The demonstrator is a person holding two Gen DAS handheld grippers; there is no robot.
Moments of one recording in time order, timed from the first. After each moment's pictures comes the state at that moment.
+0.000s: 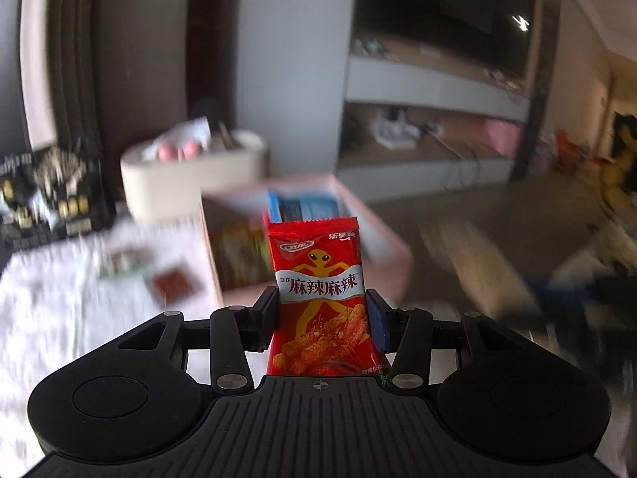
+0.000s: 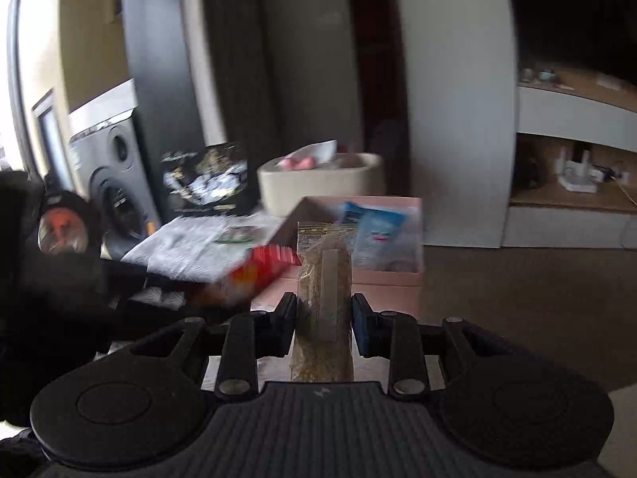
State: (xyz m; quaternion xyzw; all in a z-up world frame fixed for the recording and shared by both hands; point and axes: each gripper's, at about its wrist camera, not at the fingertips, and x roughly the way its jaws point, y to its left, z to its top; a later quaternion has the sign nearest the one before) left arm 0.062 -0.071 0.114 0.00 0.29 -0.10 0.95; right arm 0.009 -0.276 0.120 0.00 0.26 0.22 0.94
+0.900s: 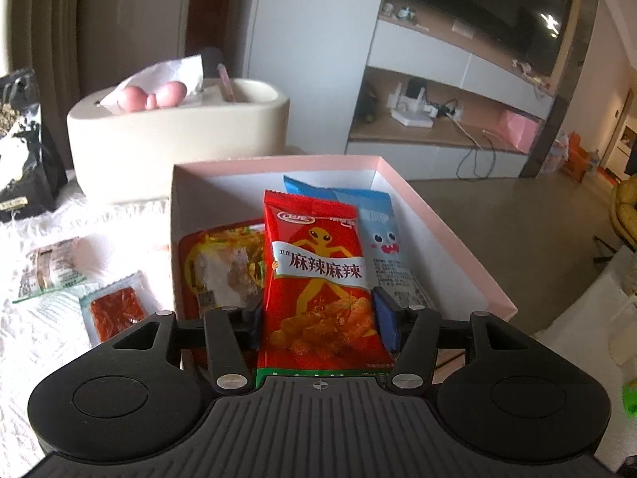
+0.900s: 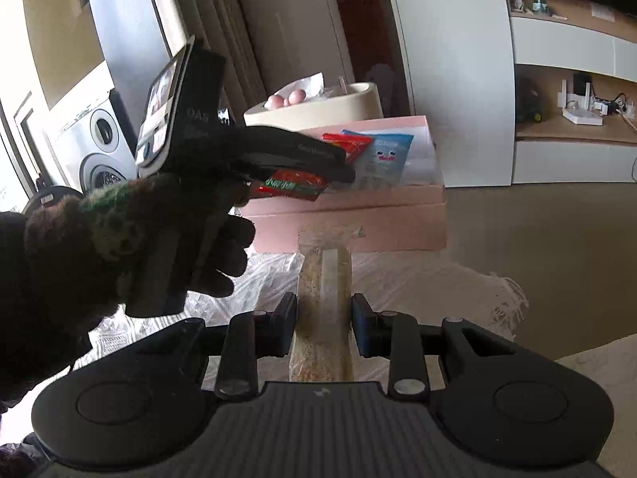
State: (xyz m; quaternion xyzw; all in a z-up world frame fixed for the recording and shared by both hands) left arm 0.202 -0.052 0.046 -0.06 0.36 -0.12 0.92; right arm 0.041 -0.244 0.055 0.04 0.34 0.22 0.91
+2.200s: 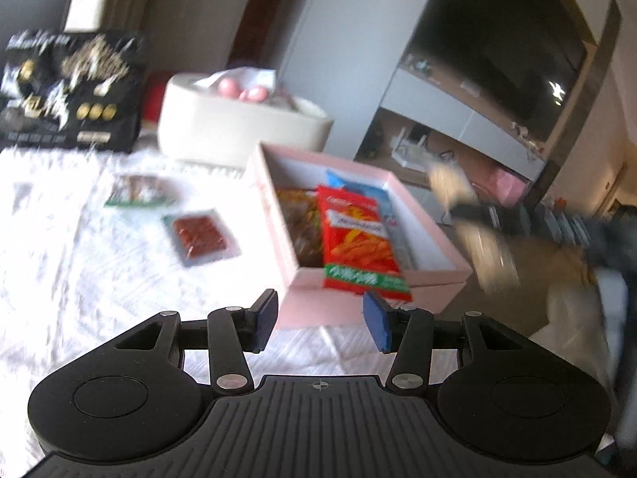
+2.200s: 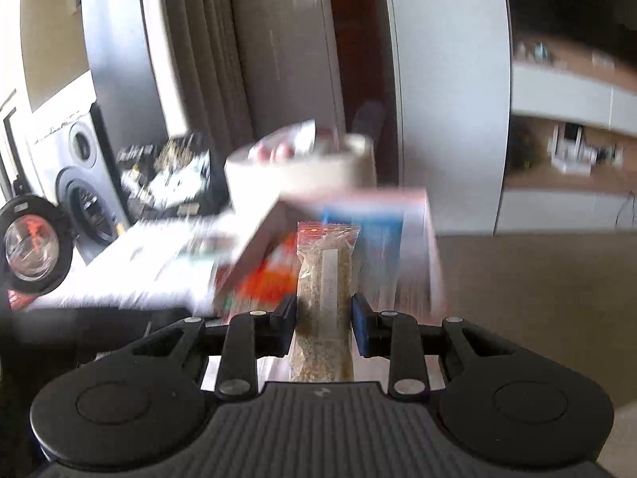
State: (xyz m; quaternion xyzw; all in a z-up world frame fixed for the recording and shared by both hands) left arm 0.093 0.017 0.052 -0.16 0.31 -0.10 0.93; right arm 0.126 -0.209 0.109 0.00 0.27 0.19 0.95
